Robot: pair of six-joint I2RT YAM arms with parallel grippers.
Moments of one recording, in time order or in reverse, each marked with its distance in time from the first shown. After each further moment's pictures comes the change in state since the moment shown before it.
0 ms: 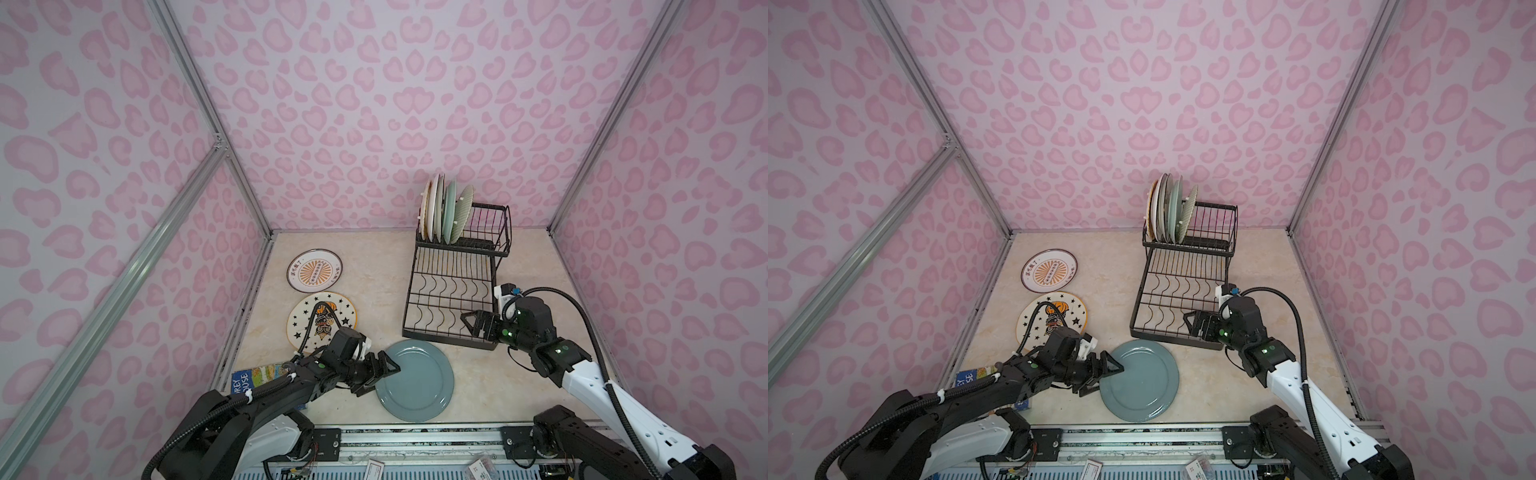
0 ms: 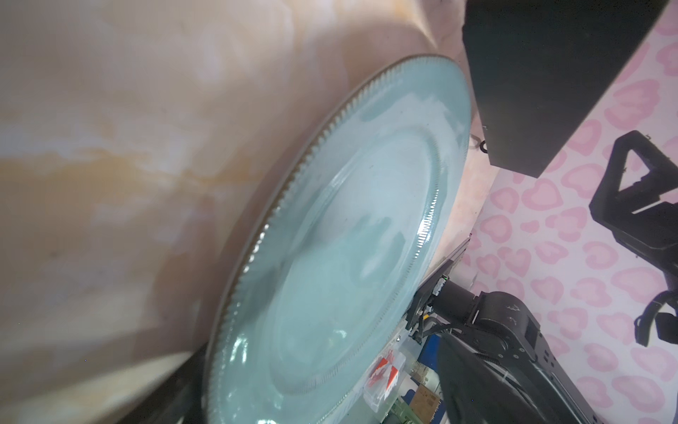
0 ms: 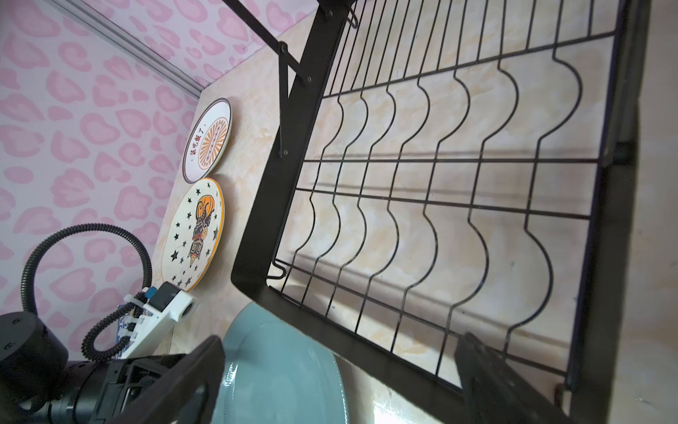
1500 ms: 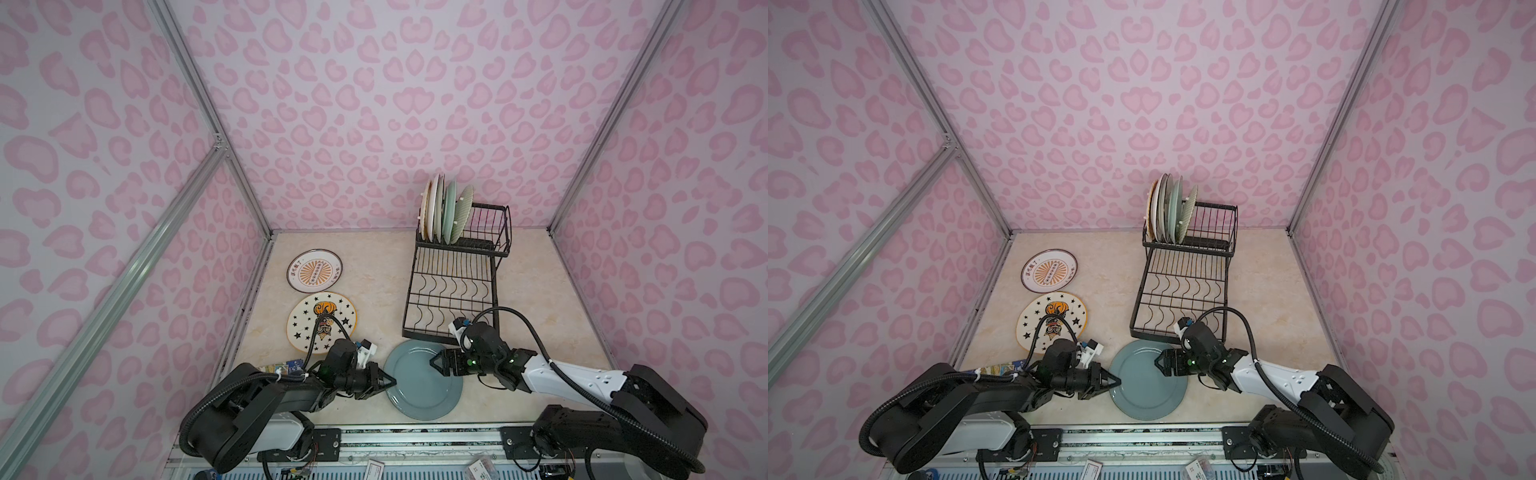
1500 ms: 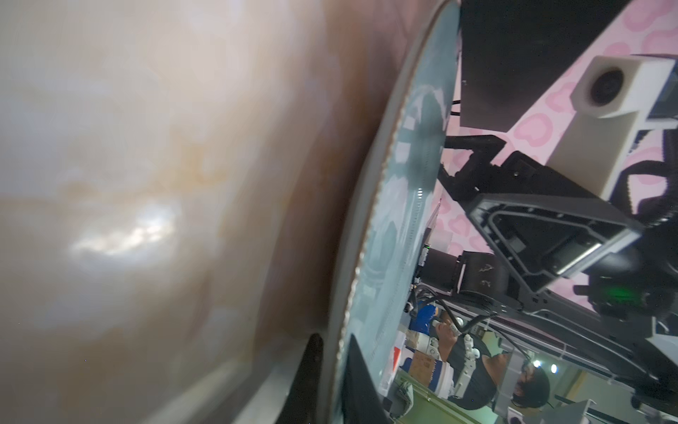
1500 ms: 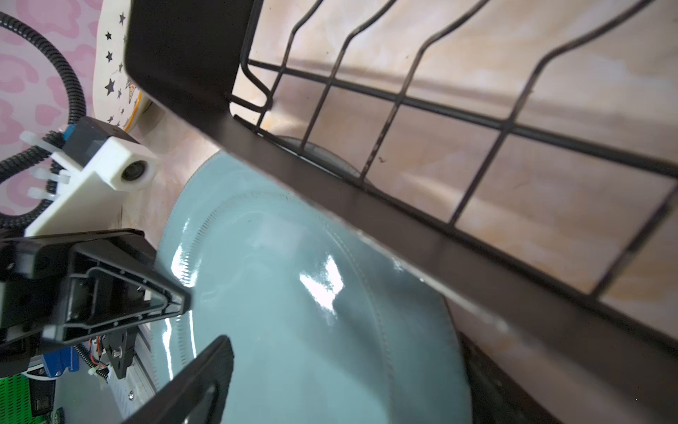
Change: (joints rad) left arm 0.006 0.164 -0.199 0.565 0.156 -0.034; right arm 0.338 0.363 -0.129 0.259 -0.003 0.074
